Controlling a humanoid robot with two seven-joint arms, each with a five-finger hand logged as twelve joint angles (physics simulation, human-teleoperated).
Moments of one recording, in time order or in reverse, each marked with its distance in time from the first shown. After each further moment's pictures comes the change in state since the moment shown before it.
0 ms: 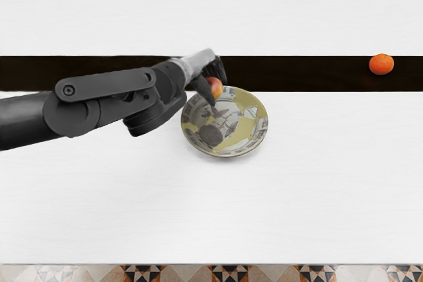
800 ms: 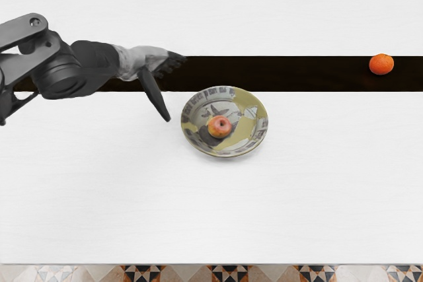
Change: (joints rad) left arm 0.140 0.295 -0.332 -0.022 -0.234 -0.471 0.000; right arm 0.000 0.000 0.000 0.002 0.000 0.000 0.000
